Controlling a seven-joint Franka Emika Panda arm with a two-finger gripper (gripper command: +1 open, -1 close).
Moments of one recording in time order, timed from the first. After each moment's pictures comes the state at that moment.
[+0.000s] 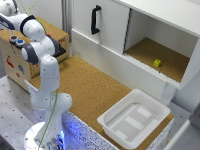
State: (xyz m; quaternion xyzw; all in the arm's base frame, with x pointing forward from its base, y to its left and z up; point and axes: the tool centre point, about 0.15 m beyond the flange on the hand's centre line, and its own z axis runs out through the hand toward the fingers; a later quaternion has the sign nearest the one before) arm 0.150 0.597 0.492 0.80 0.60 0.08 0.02
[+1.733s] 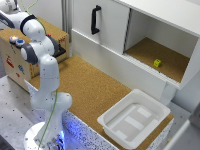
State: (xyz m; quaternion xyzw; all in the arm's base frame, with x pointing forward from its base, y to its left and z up) arm 0.156 0.577 0.533 0.86 0.50 0.08 0.02
